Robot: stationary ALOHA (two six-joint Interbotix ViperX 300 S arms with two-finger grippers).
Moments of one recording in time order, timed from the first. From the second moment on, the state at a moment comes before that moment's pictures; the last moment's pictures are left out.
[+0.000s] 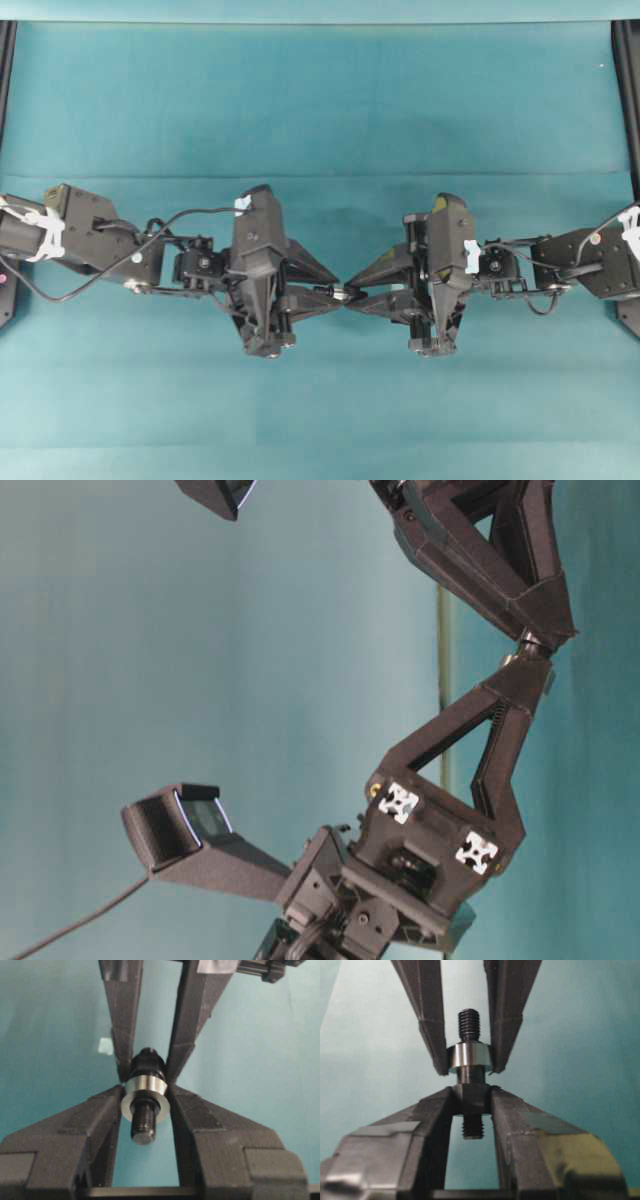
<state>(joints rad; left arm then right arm) -0.06 0.15 0.67 0.02 -0.37 -0.29 0.05 0.07 0.96 0.00 -0.65 0.16</state>
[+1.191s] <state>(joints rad) -0.04 0.16 0.63 0.02 -0.33 -0.26 0.05 0.08 0.96 0.00 -0.64 0.16</state>
